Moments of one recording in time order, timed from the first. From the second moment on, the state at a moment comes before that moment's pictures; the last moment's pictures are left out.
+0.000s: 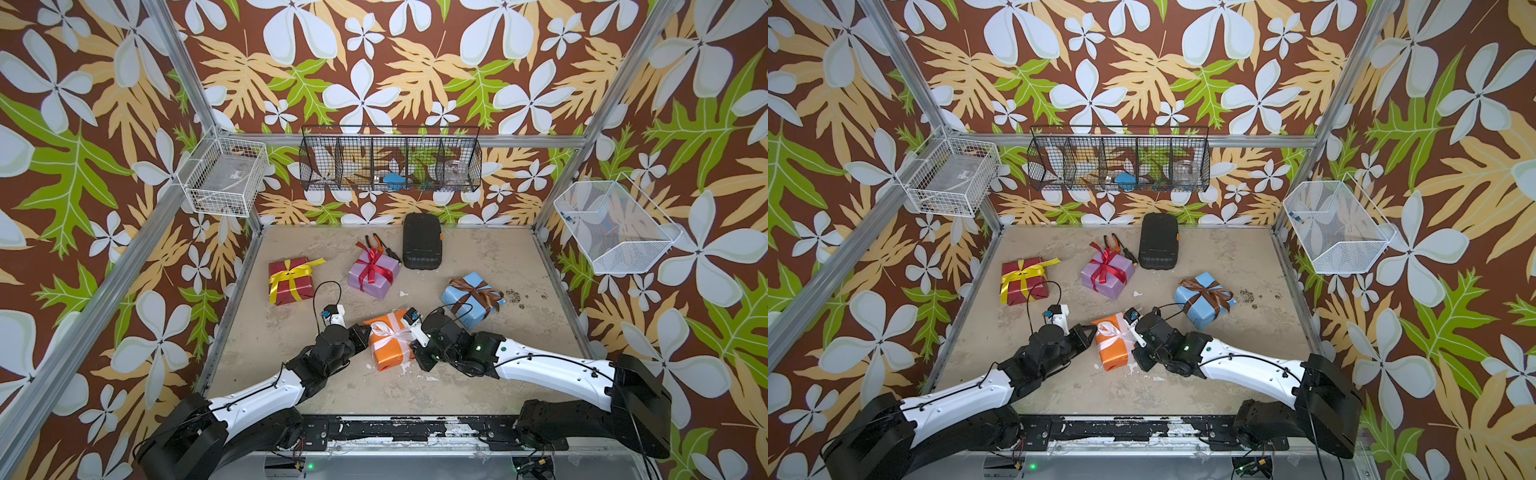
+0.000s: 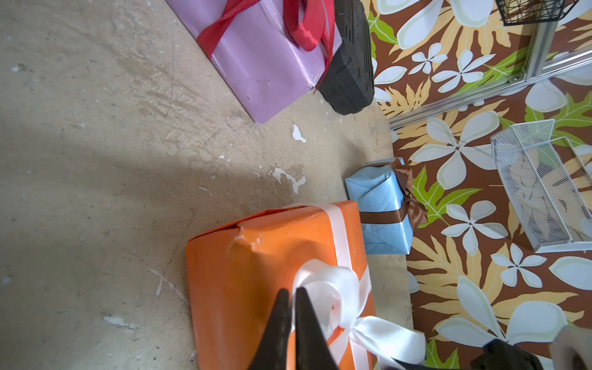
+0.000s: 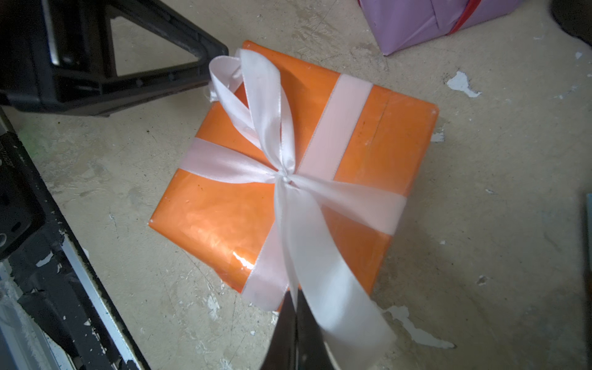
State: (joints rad) left arm -0.70 1.02 0.26 0.31 -0.09 -1.10; right arm 0.97 1.31 0.76 -0.31 0.05 0.20
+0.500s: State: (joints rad) left arm -0.63 1.02 0.30 0.24 -0.15 -1.04; right arm 0.97 1.30 0.75 -0.31 0.10 0.21
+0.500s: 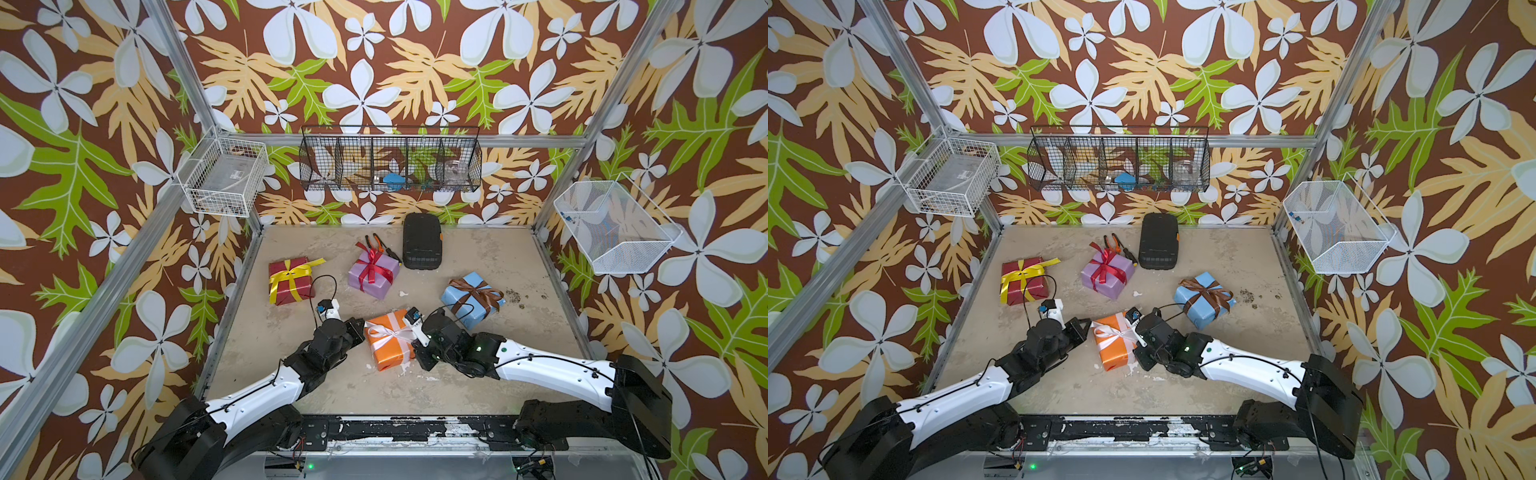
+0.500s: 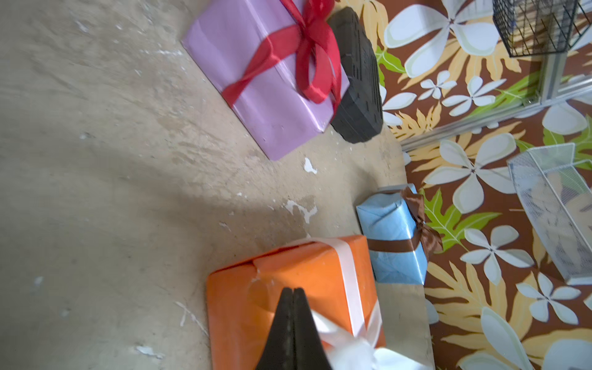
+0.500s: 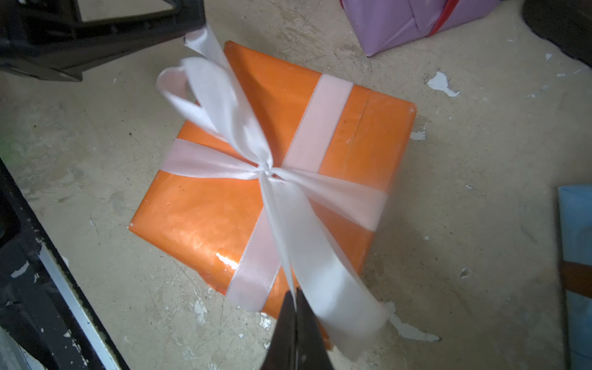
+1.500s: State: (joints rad) left arm -0.39 0.93 0.28 0.12 -0.25 -1.01; right arm 0.81 1.21 0.74 -0.38 0.28 0.32
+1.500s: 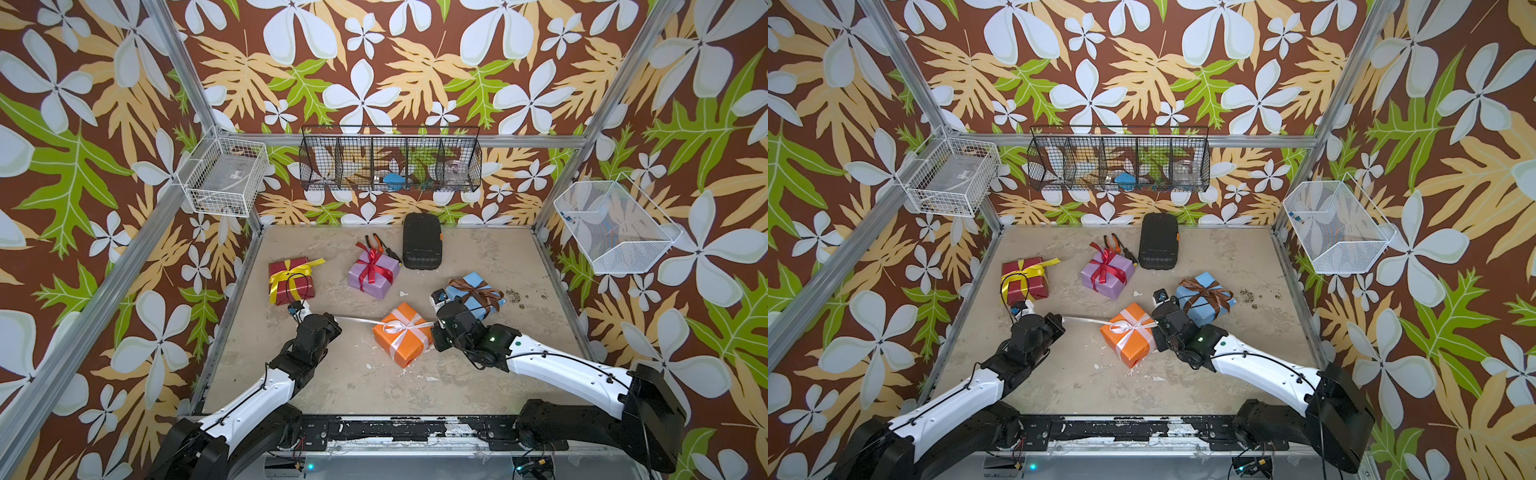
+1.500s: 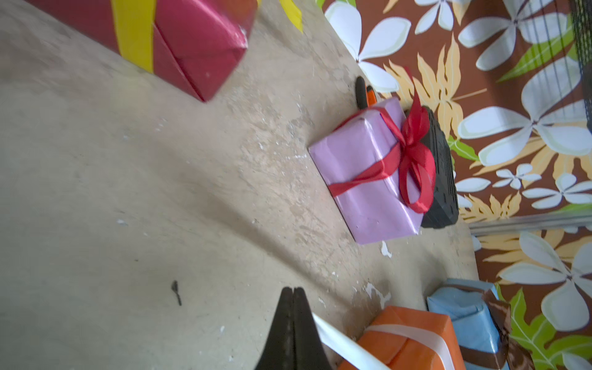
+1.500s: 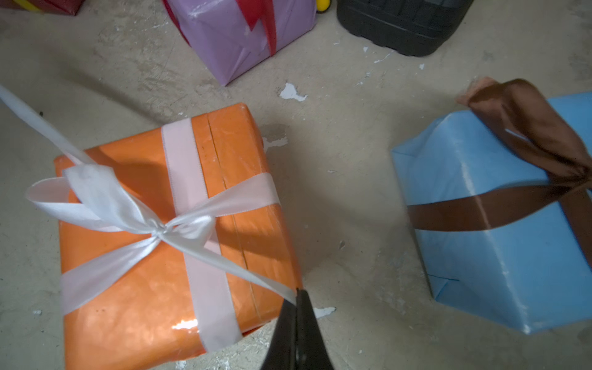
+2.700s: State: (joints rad) left arm -0.17 0.86 0.25 0.09 -0.11 -0.91; right arm 0.51 0.90 0.63 -0.48 0.34 0.38
